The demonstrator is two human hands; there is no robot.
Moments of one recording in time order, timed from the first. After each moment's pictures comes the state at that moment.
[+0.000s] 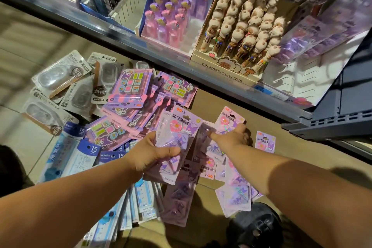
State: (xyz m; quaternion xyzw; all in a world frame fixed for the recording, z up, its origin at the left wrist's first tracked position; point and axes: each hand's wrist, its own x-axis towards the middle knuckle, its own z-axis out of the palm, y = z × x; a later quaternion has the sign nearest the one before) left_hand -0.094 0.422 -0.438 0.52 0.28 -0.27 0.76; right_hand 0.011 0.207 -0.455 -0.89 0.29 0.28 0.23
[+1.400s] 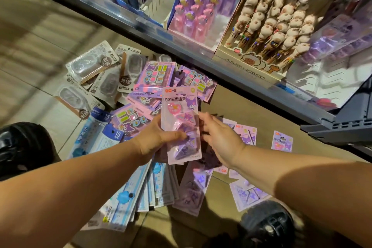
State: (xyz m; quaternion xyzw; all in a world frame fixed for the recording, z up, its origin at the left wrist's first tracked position) left_hand -0.097 0.449 -0.425 0.51 0.26 -0.20 0.80; right_hand -0.034 0.283 -0.399 -0.69 0.10 0.41 0.59
